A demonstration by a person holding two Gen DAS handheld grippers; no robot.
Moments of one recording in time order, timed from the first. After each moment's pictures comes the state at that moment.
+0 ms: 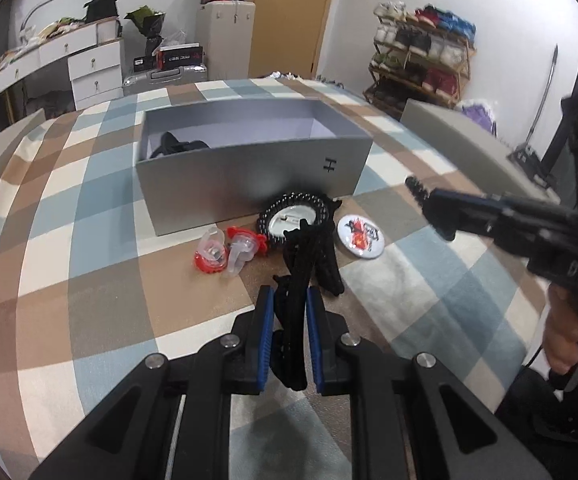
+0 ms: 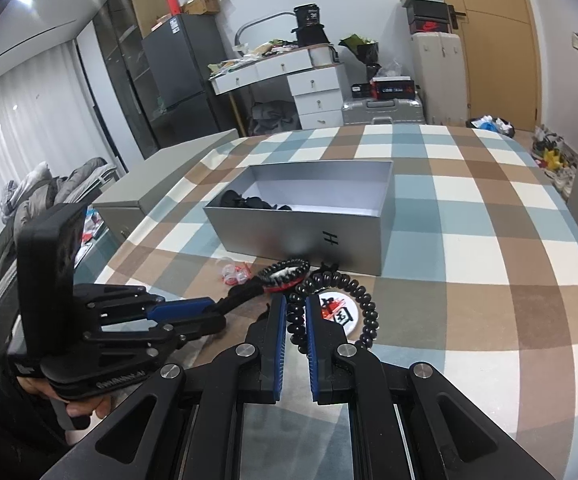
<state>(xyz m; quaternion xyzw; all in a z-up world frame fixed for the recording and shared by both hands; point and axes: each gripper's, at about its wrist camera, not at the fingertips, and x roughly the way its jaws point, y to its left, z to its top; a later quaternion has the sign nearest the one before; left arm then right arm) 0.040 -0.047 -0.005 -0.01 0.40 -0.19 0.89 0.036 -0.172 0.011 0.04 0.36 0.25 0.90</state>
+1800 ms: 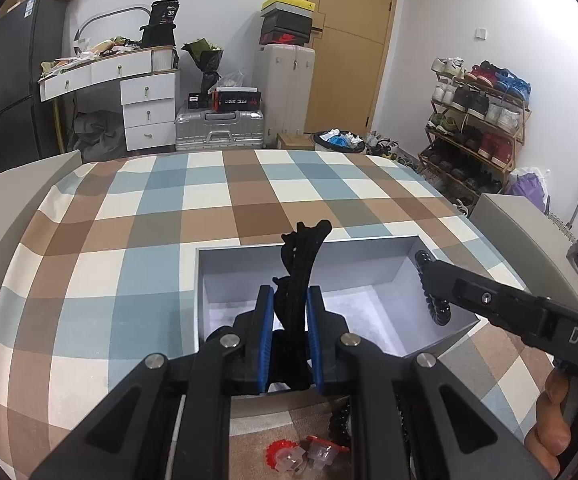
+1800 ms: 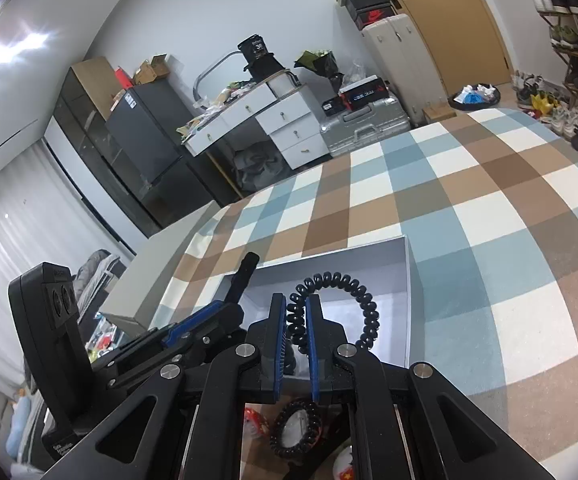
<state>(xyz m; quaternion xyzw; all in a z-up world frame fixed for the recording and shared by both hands) 0.124 -0.039 0.023 -0.03 0.33 -0.10 0.94 0.143 -0.170 0.013 0.22 0.34 0.22 0.89</state>
